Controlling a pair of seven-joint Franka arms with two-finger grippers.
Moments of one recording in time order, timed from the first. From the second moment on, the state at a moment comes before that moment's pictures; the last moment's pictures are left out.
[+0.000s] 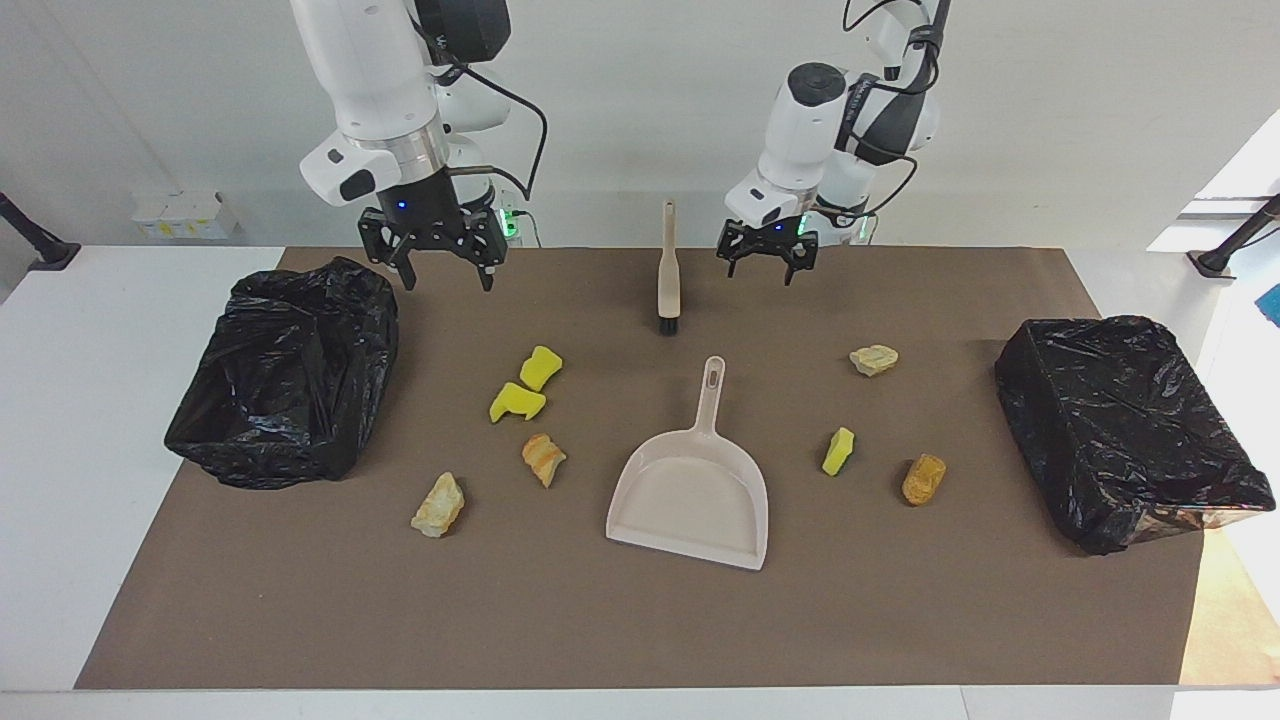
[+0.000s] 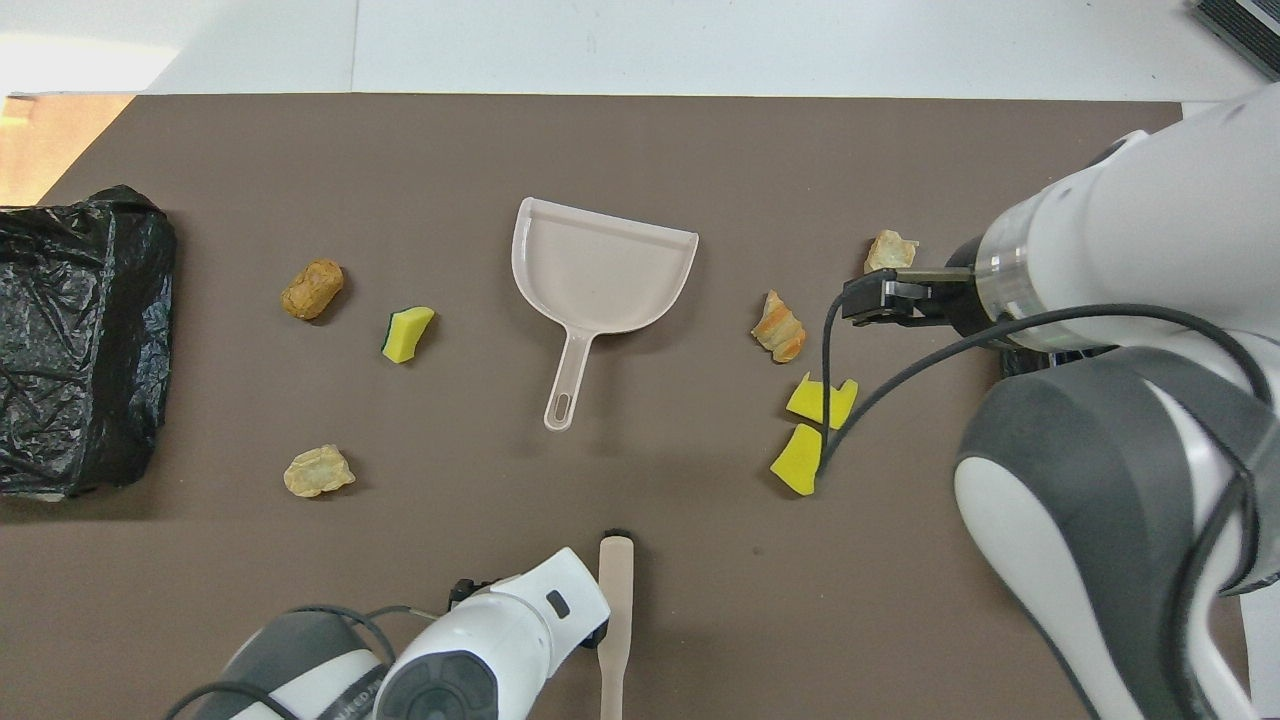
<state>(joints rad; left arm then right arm) -0.81 -0.28 -0.06 -2.54 -0.06 2.32 -0.58 0.23 0.07 0.07 -1.58 0.02 1.74 0.43</state>
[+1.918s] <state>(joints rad) -1.02 -0.35 -0.04 -2.63 -0.03 2.26 -0.96 0.63 0.62 0.07 -1.42 -0.07 2.15 0.93</state>
